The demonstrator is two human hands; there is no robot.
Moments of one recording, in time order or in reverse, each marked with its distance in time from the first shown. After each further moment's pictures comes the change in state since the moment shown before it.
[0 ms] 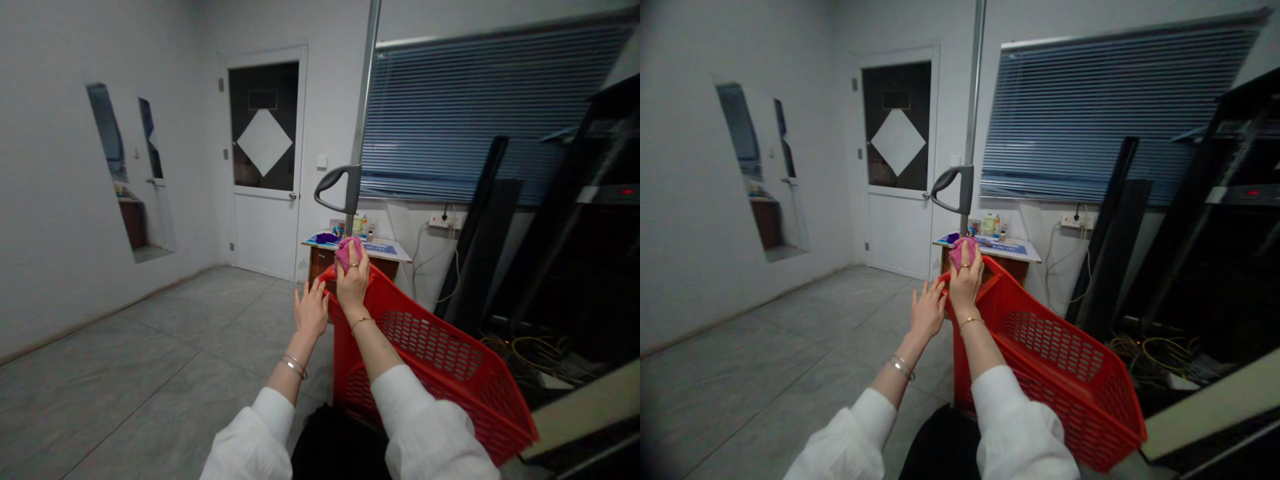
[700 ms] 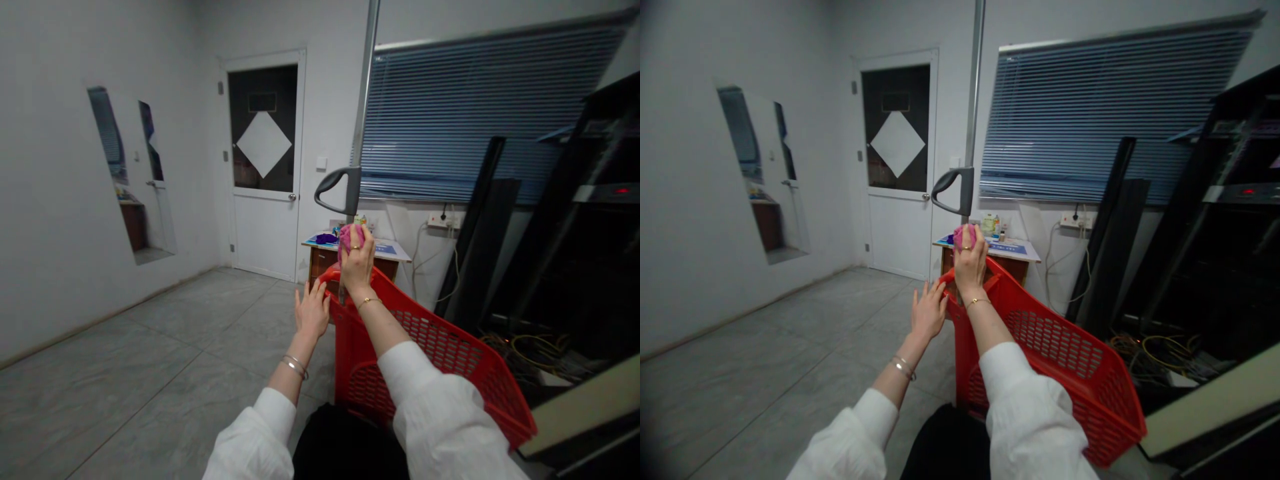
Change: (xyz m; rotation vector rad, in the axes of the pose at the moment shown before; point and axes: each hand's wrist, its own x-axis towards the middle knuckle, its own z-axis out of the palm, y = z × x) left_hand -0.006 0.000 -0.006 -0.001 0.001 0.007; right_hand 0.041 0.000 -0.004 -0.087 -0.009 -0.133
